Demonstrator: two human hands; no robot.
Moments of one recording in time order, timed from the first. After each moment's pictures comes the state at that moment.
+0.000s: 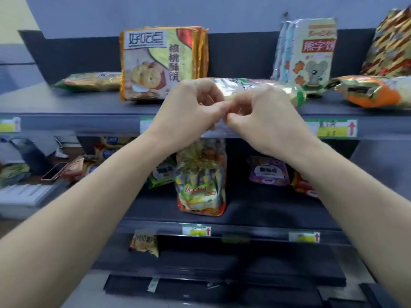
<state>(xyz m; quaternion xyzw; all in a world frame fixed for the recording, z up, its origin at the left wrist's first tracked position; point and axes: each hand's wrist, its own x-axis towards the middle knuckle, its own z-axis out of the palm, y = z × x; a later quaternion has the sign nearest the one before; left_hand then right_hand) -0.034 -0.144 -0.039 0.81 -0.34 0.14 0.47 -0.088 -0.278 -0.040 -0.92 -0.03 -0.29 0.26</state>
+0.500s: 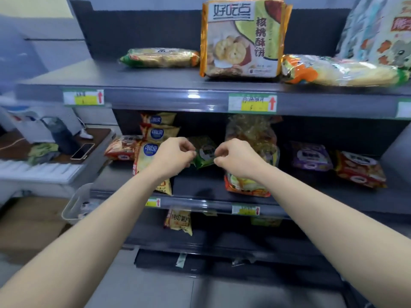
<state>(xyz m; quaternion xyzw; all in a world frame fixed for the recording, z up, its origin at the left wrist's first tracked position) 0.047 0.052 -0.171 0.89 -0.16 -0.01 0.43 -0.008 -0.111 -0.156 -0.96 0.02 -0.03 0.29</state>
